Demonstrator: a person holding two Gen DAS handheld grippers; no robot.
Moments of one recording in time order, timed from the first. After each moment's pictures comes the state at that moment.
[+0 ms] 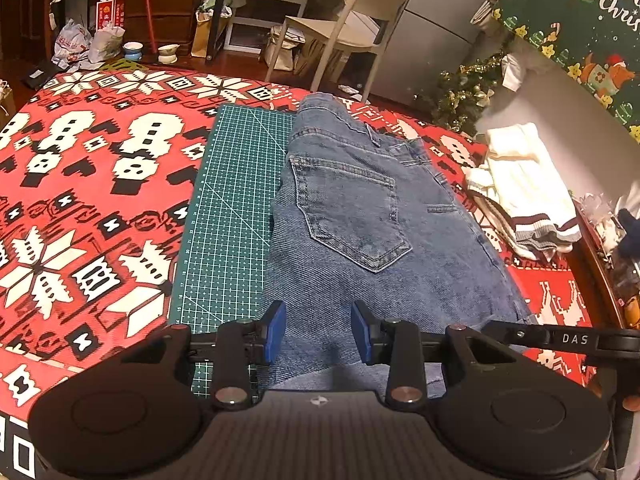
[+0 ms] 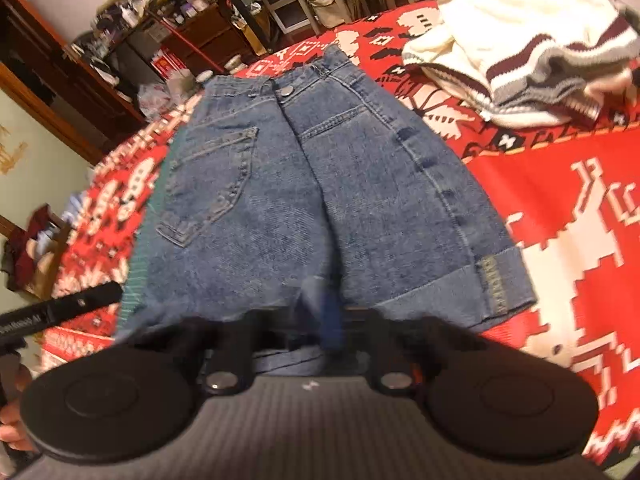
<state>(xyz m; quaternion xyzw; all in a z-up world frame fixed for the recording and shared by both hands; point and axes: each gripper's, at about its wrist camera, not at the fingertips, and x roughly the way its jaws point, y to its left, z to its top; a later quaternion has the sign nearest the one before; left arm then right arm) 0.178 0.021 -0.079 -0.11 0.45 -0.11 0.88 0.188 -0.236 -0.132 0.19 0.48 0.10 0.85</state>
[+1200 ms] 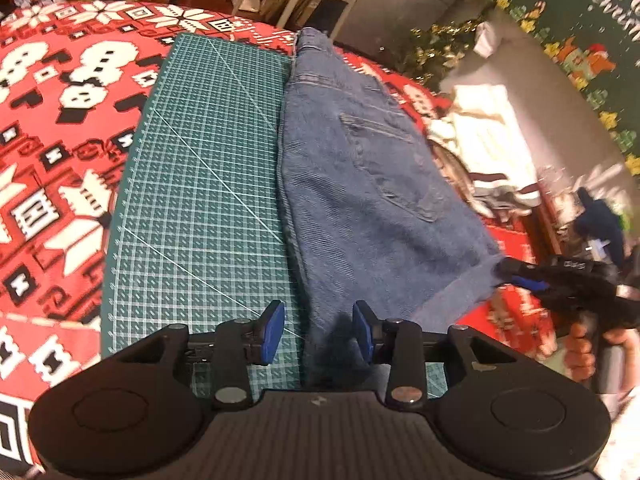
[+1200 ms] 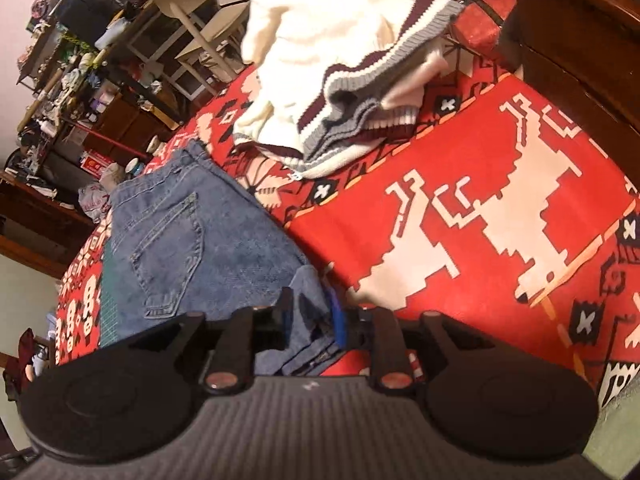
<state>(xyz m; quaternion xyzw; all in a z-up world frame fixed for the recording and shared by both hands) 0.173 0.018 -0.097 -0.16 0.52 -0.20 0.81 0.176 -0.354 -0.135 0.33 0.45 -0.04 0.83</state>
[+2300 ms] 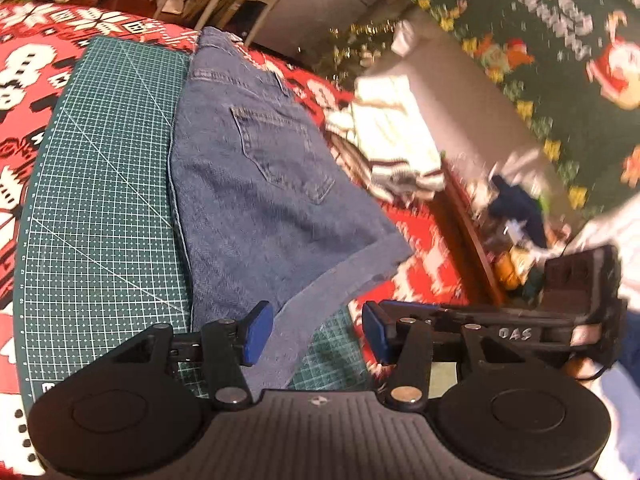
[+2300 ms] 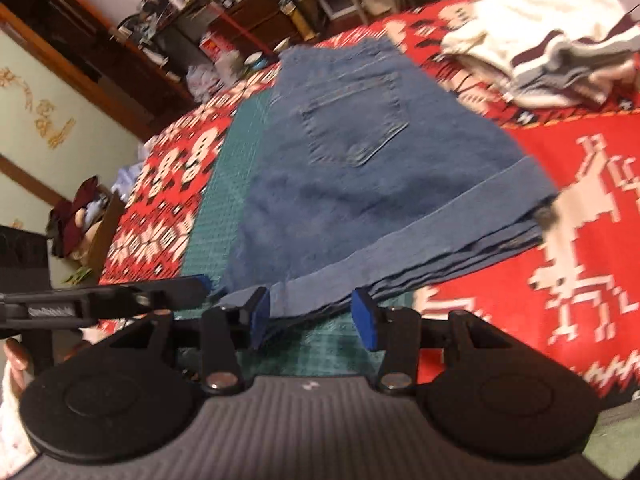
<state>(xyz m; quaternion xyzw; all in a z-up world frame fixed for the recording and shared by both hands) 0.145 -0.008 -0.081 -0.18 0.49 -0.30 0.80 0.133 -0.239 -0.099 0.22 0.49 0.19 0.82</state>
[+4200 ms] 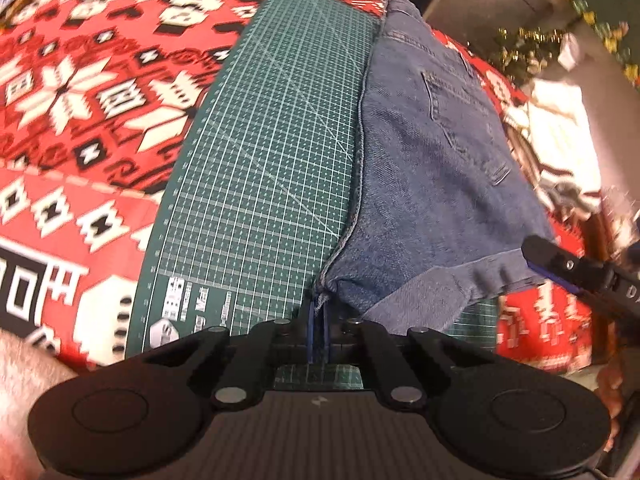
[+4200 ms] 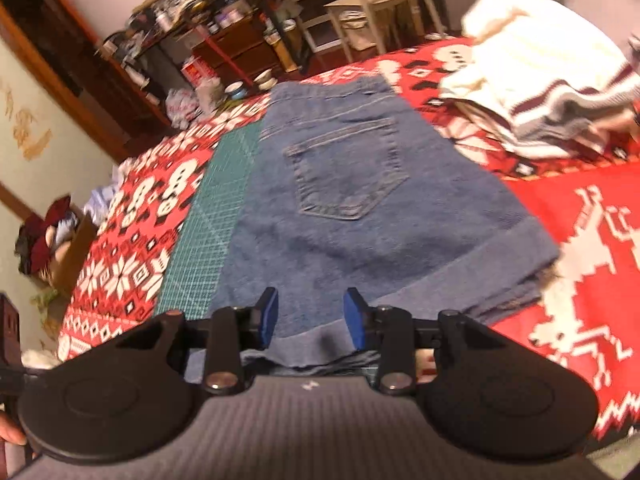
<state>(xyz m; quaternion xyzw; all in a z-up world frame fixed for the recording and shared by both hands) 0.132 0.027 -0.110 -0.19 0.57 -0.06 0.80 0.153 -0.228 -0.093 0.19 0.45 0.12 0.86</state>
